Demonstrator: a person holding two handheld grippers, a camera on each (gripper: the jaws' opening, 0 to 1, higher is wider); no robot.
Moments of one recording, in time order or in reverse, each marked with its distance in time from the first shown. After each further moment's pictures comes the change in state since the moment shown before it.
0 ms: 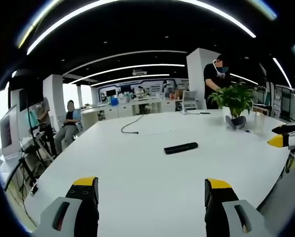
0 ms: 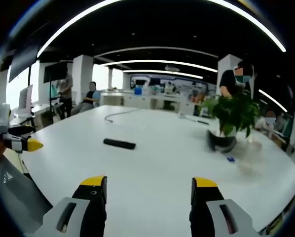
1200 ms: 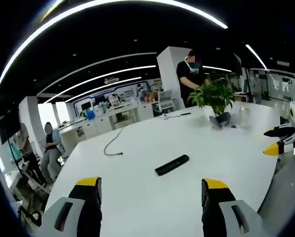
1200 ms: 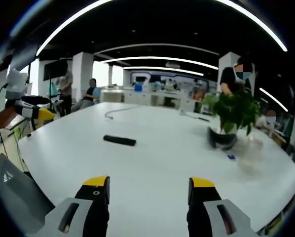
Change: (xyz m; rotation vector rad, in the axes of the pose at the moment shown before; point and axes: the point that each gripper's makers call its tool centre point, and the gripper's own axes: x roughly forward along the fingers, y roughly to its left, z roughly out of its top) left arm 0.055 -0.007 0.083 0.199 -0.003 -0.214; right arm 0.002 0.000 -0.006 0.000 0.035 0.001
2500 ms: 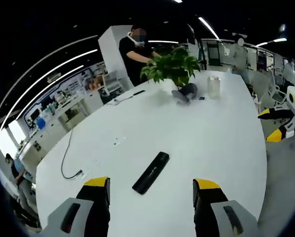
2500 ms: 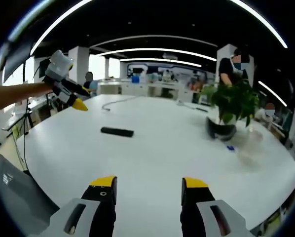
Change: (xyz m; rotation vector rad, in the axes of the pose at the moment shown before) left arm 0.140 -0.033 0.014 0.251 0.233 -0.431; right arm 0.003 -0.003 -0.015 0.022 0.085 -0.015
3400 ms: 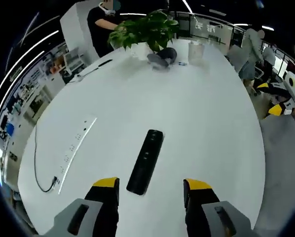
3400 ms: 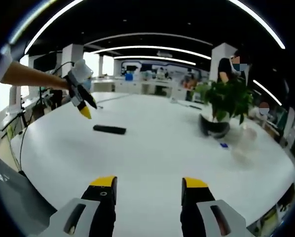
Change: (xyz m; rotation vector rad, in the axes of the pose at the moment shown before) left arm 0.071 0.014 -0.030 0.136 0.280 -0.281; right arm -0.001 -0.011 -0.004 0.007 0.018 -0.061
